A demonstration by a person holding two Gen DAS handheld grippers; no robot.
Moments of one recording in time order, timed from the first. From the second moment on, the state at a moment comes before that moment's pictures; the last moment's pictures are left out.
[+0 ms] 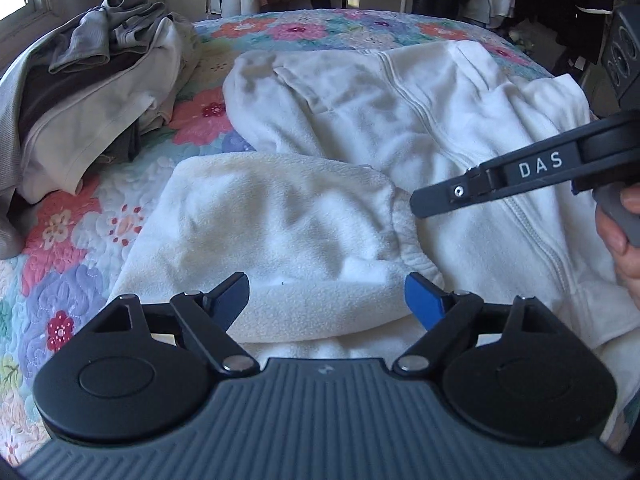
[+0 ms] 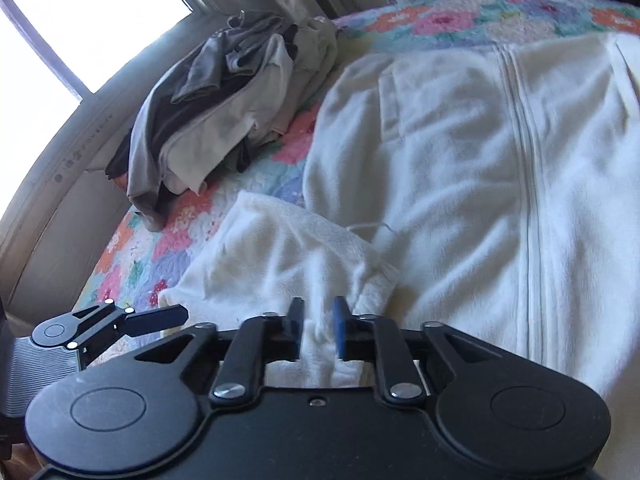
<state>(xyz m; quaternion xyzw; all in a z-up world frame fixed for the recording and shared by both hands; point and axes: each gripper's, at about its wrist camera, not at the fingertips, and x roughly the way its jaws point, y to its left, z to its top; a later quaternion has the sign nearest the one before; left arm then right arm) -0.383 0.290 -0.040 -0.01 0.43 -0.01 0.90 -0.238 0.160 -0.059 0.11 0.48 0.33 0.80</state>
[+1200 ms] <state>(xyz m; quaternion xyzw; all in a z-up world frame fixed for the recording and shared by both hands) -0.421 0.372 0.013 0.01 0.33 0.16 0.93 -0.230 0.167 0.016 0.05 0.51 0.42 0.75</state>
